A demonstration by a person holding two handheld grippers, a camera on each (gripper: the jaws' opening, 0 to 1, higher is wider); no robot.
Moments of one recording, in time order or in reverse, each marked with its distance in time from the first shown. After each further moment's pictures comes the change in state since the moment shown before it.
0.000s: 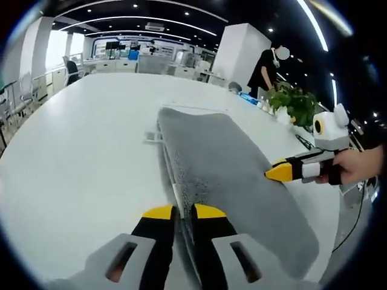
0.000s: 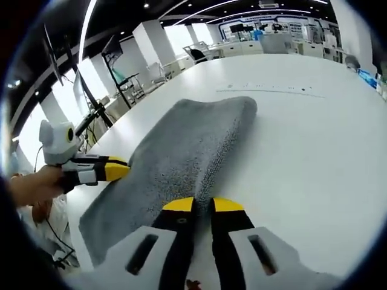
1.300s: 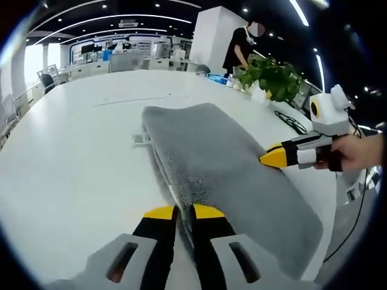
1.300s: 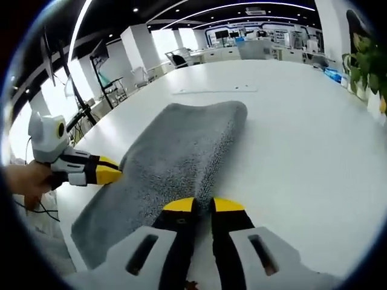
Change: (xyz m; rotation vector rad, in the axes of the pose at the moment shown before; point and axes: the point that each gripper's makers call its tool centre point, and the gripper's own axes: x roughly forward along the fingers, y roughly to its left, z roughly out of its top) left arm 0.035 -0.143 -0.007 0.125 0.027 -0.017; right arm -0.103 -0.104 -0.040 -0.034 -0.035 -0.117
